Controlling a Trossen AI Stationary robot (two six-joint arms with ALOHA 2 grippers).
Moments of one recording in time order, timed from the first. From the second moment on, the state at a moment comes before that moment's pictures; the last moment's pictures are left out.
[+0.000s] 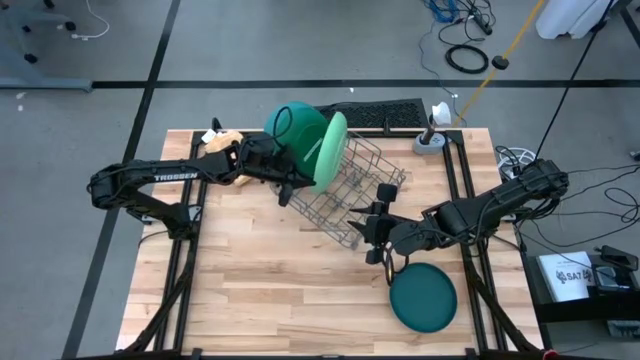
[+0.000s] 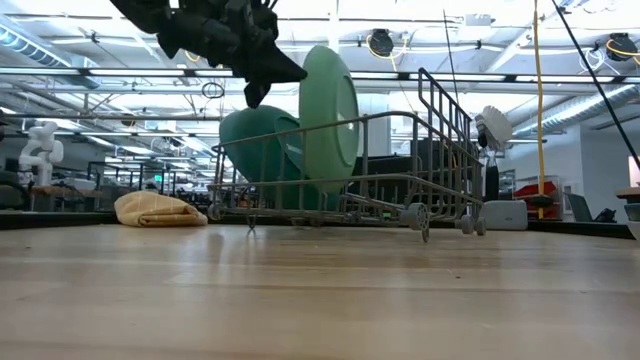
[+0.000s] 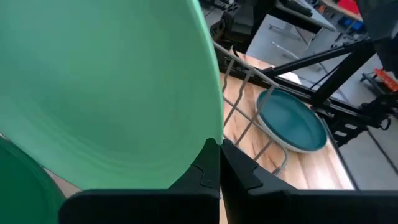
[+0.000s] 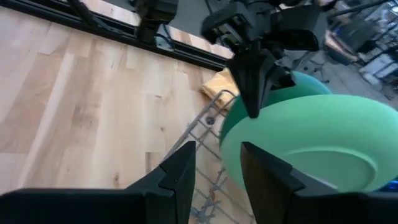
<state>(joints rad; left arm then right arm) 0.37 1.33 0.87 0.05 0.45 -0.18 0.41 1.38 1.22 -0.40 0.74 -0.06</state>
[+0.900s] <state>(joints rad) 0.38 1.33 0.86 -0.06 0.43 -0.15 0.40 1.38 1.22 -0.43 0.67 -0.01</state>
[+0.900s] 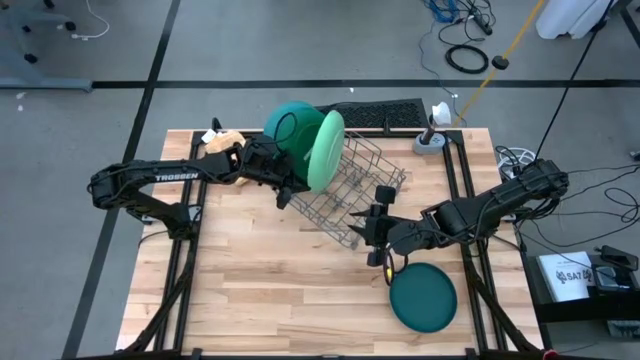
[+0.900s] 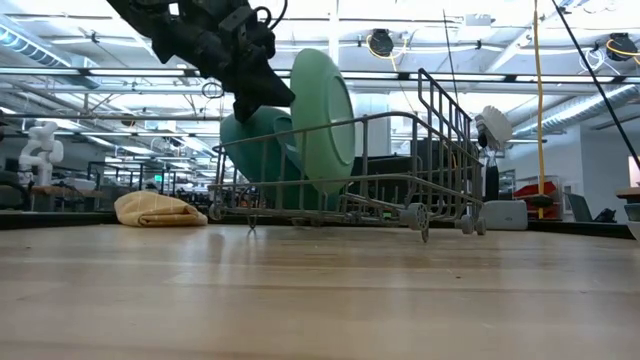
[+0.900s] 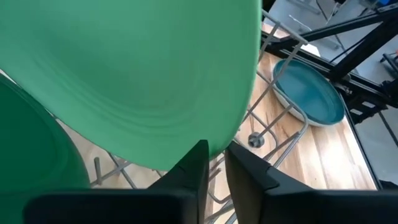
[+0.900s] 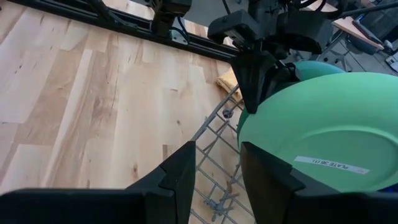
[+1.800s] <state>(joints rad) 0.39 1.33 0.86 -0.12 0.37 -0.18 0.33 1.43 1.22 -0.44 0.65 -0.01</state>
